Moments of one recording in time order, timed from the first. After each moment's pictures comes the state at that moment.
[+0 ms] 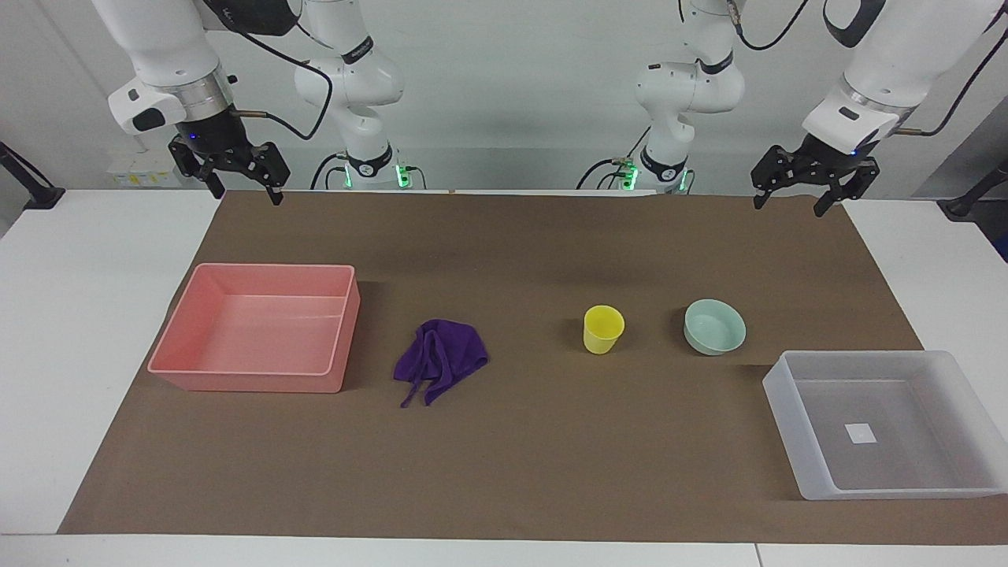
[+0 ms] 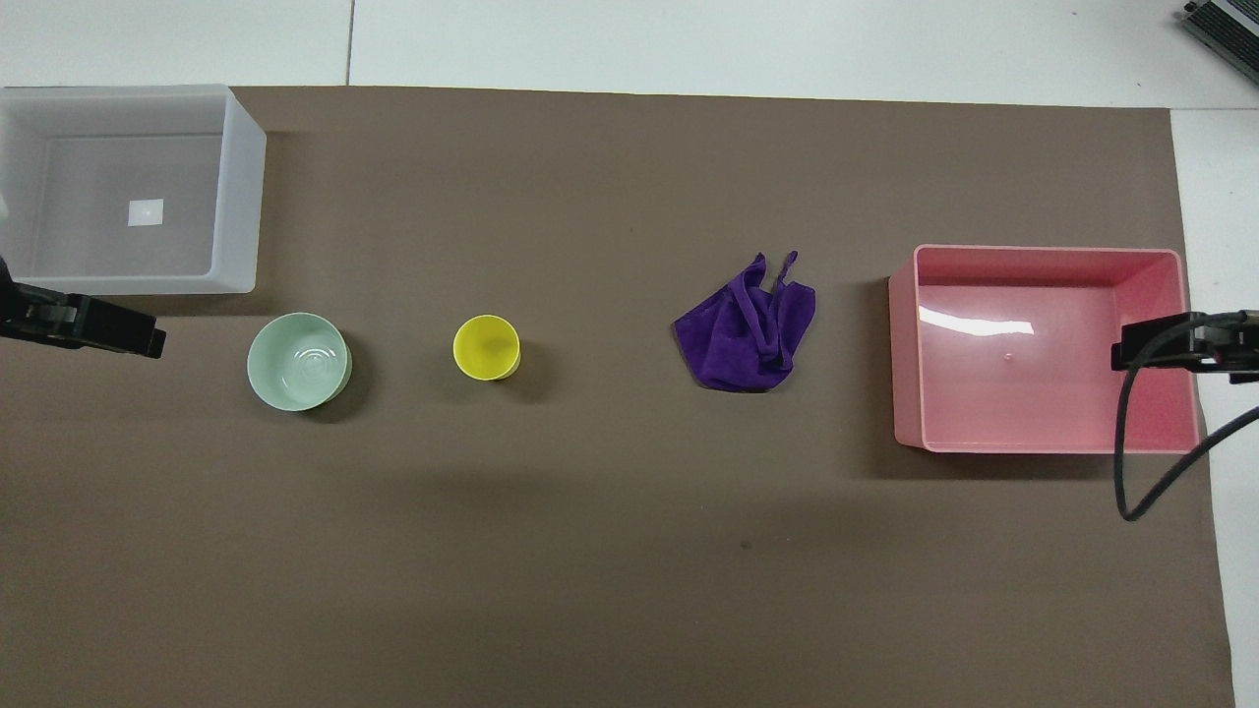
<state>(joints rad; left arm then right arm) -0.16 -0.04 0.08 -1.58 -0.03 1.52 0.11 0.01 -0.12 -0.06 -1.70 -0.03 1.59 0.08</state>
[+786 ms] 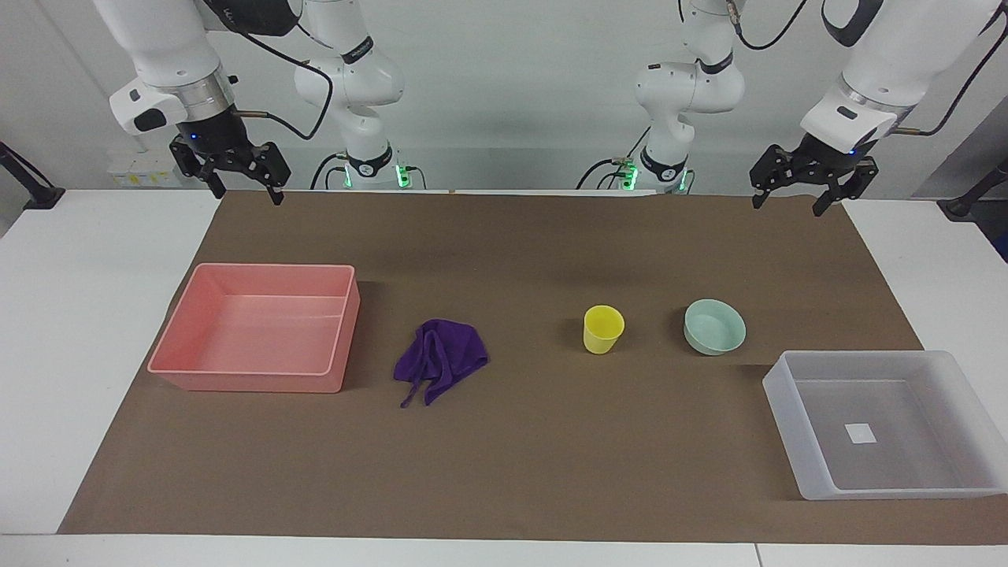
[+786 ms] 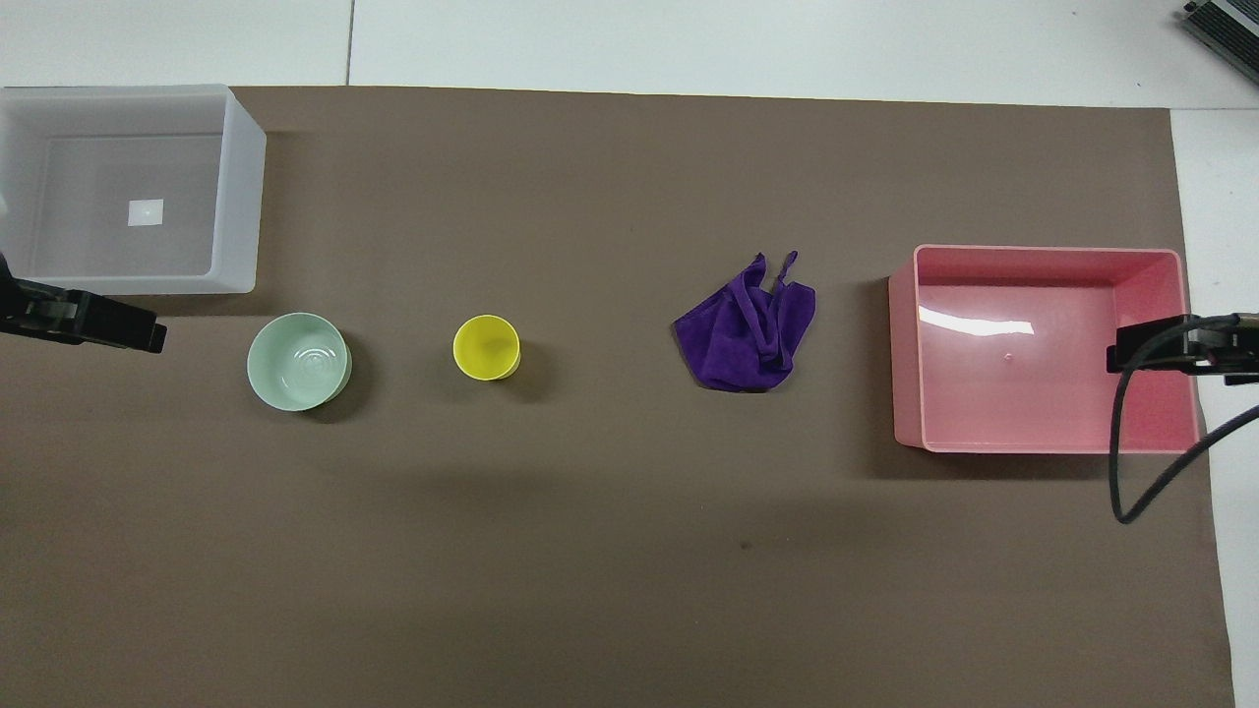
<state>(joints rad) -0.16 -0.04 0.07 -1.58 -0.03 1.54 0.11 0.01 -0.12 -0.05 -1.71 -0.03 1.60 0.08</state>
